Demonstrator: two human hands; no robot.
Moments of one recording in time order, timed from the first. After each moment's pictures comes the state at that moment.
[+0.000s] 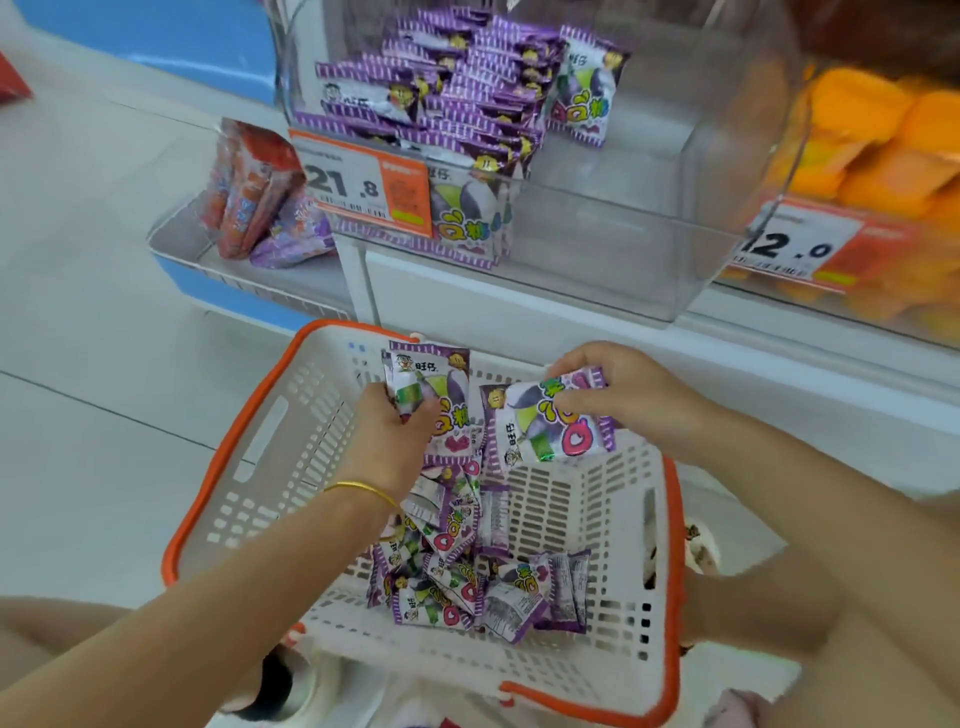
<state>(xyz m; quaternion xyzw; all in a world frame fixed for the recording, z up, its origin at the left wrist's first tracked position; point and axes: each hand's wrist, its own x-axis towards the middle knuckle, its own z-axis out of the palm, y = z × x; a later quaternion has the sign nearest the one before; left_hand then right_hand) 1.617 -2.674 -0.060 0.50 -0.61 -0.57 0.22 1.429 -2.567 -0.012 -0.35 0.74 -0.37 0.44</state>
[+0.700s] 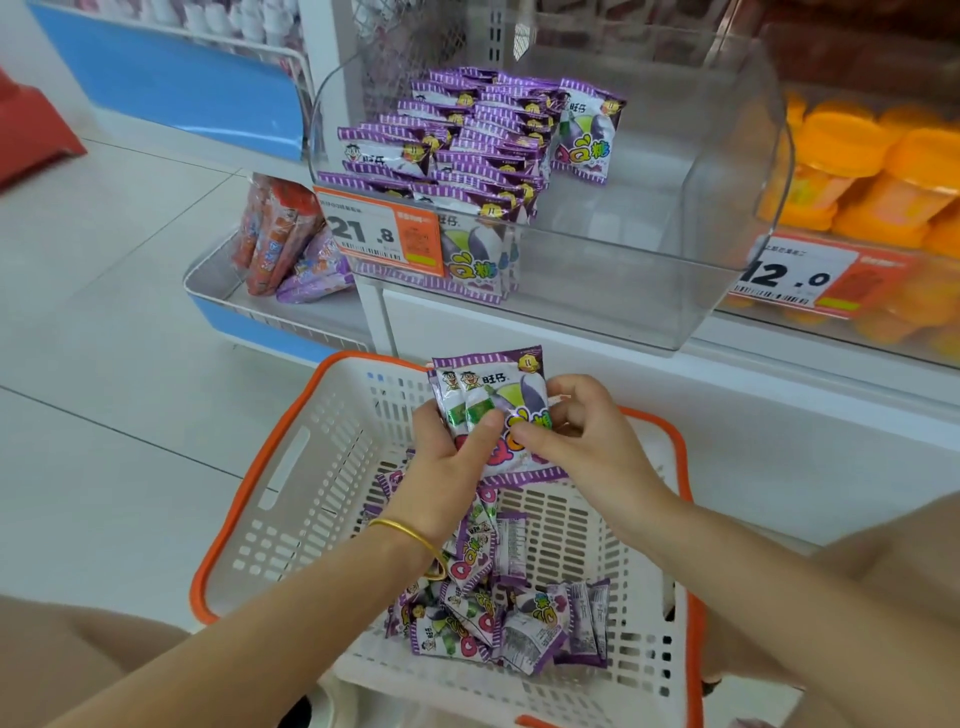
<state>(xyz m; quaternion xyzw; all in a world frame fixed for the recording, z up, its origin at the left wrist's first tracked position) 1.605 -2.647 -0.032 0.41 -0.60 -0.64 0.23 1.484 -2.571 -0.026 -0.32 0.71 -0.52 0.36</state>
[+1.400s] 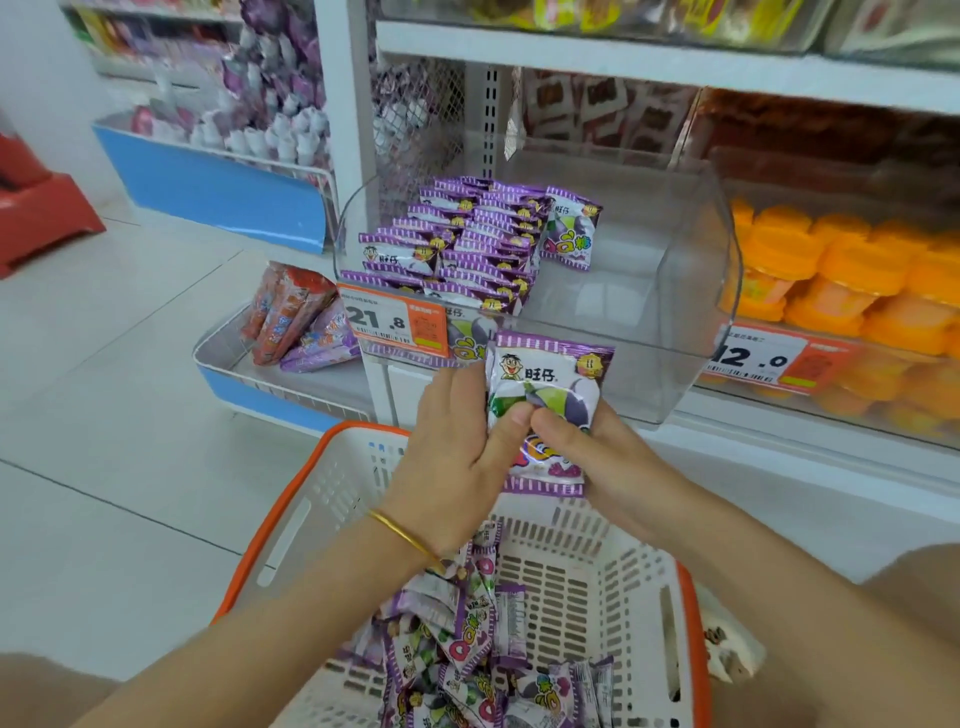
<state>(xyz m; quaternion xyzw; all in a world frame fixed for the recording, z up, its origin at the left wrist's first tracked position) 1.591 -2.678 0.026 0.23 -0.86 -0.32 0.32 1.473 -2.587 0.039 -0.36 0.60 -0.57 0.43</state>
